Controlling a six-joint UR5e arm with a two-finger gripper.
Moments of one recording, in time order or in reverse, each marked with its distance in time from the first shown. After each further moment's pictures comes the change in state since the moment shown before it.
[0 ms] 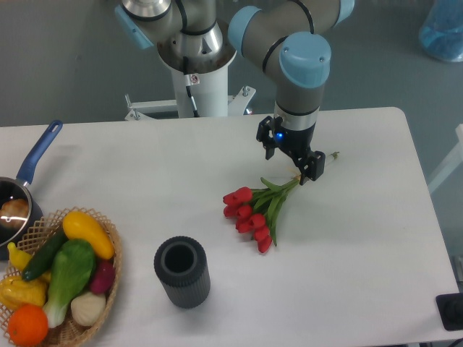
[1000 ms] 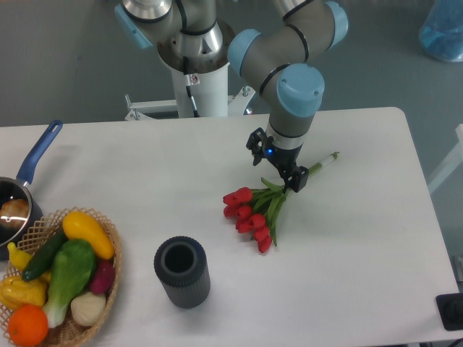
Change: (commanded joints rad) arm -0.012 -0.101 -0.067 0.009 -0.021 -0.002
